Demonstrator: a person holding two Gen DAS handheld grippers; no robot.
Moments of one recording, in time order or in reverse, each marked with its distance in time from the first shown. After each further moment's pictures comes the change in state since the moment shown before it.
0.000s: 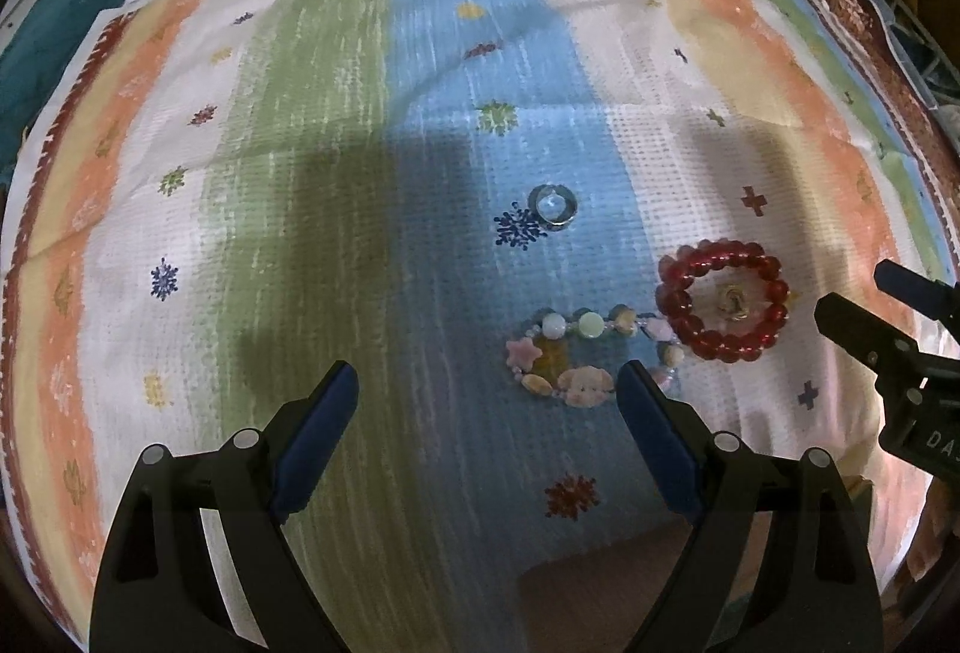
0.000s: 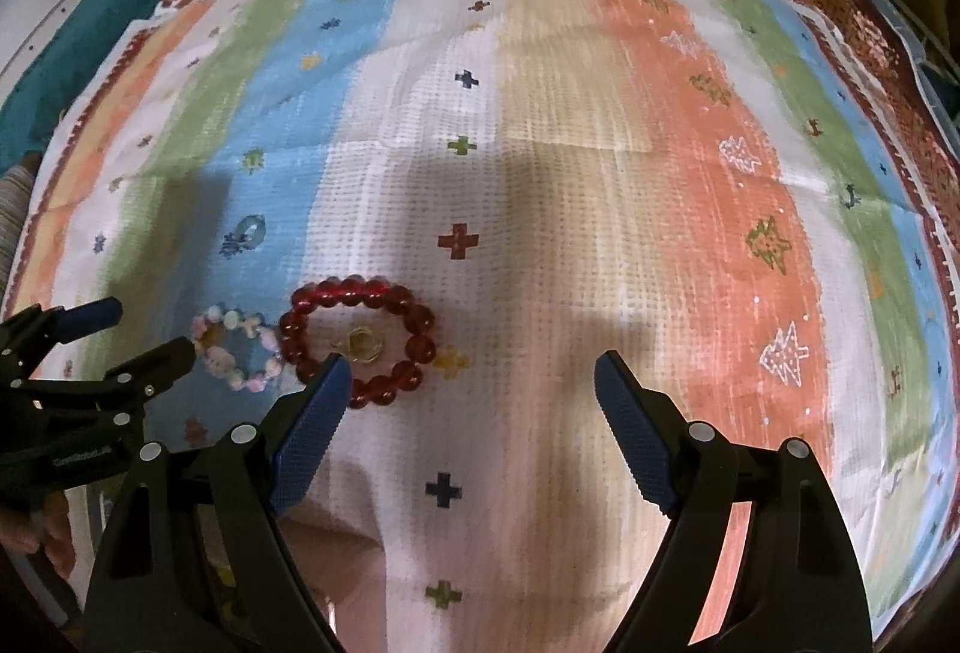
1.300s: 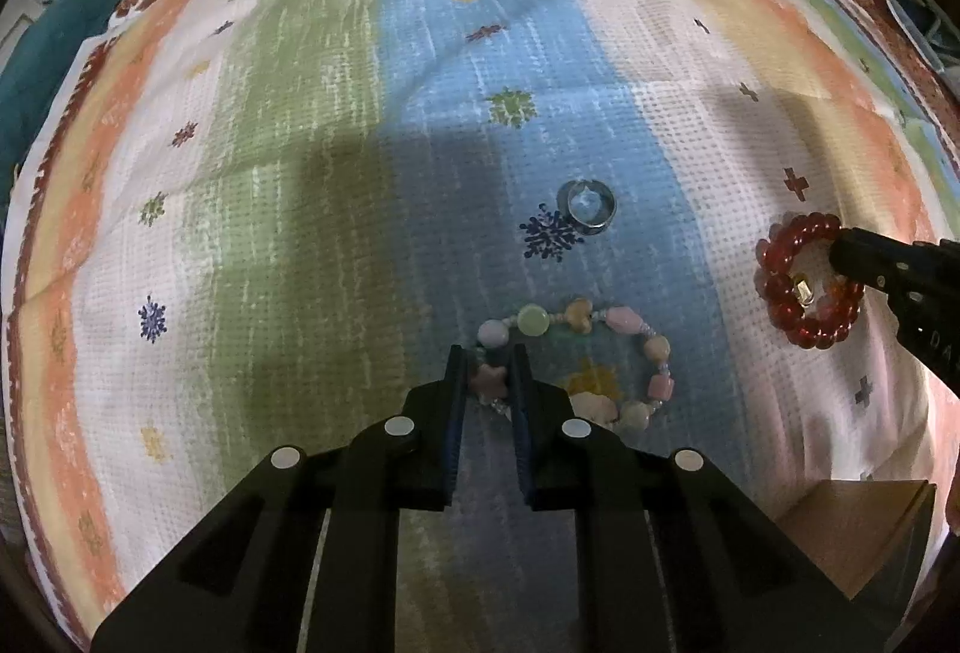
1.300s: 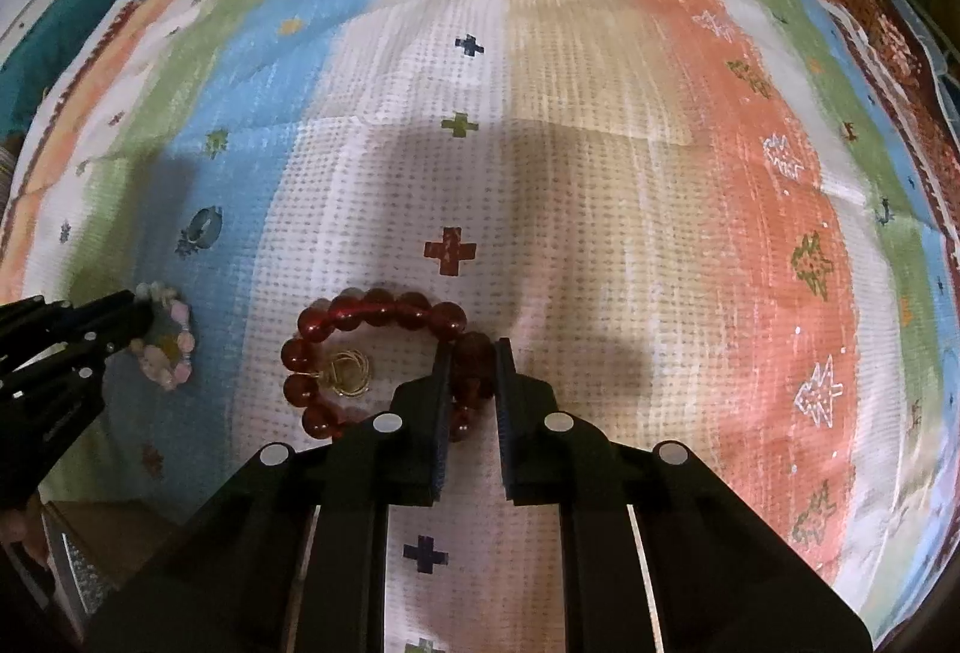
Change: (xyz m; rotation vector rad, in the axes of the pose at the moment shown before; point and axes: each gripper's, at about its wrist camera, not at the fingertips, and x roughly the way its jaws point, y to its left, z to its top) left arm 0.023 0.004 0.007 0.066 0.010 0.045; right arm 0.037 0.000 0.010 -0.033 0.049 -0.002
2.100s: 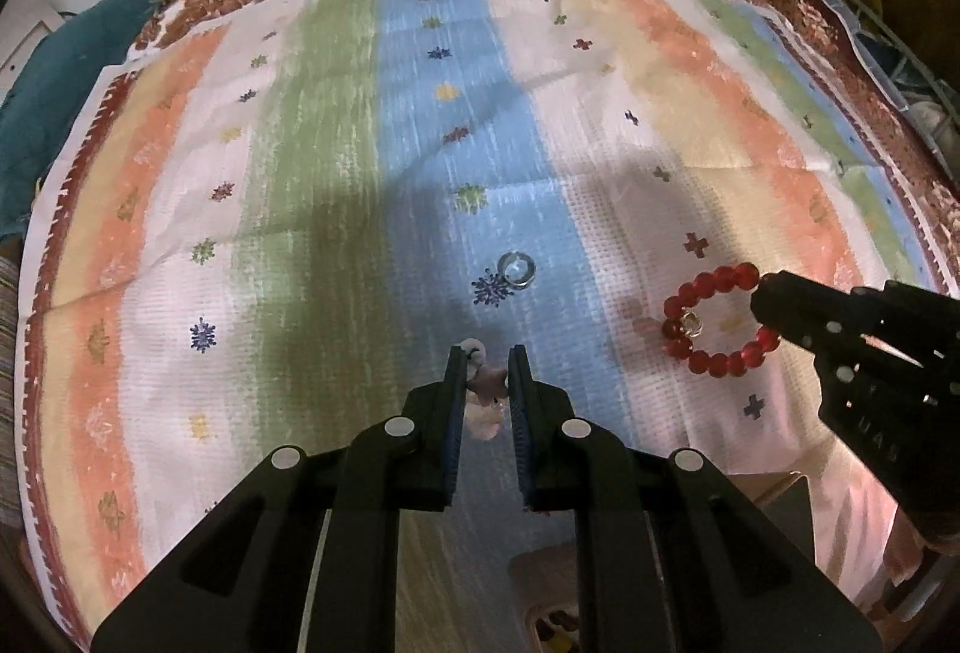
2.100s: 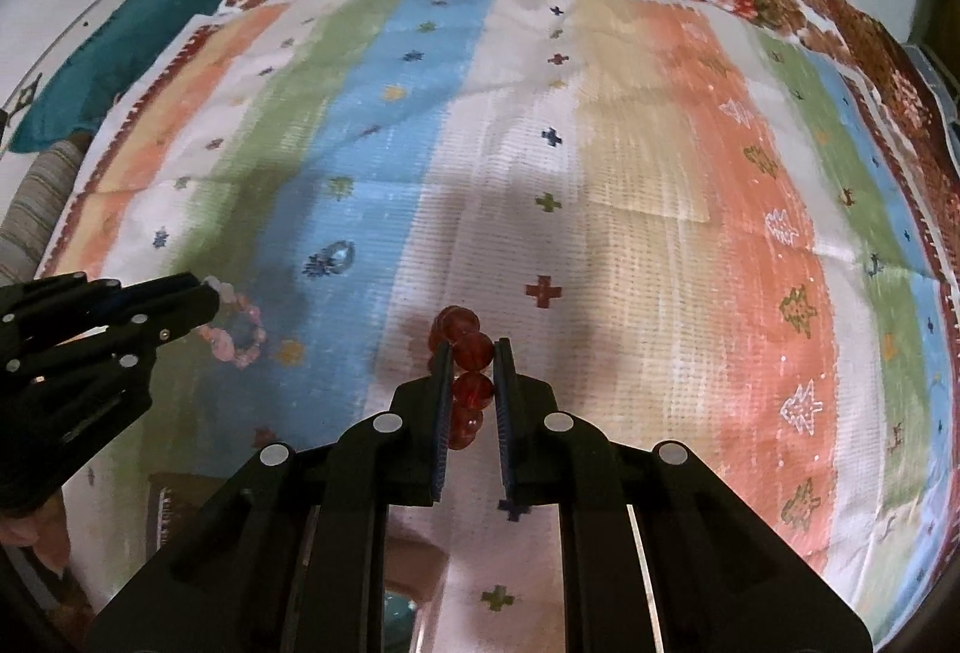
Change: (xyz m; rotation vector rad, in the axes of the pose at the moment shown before) left arm -0.072 -0.010 0.000 -0.022 -0.121 -0.050; right arm -0.065 0.031 -0.006 -0.065 -0.122 0.080
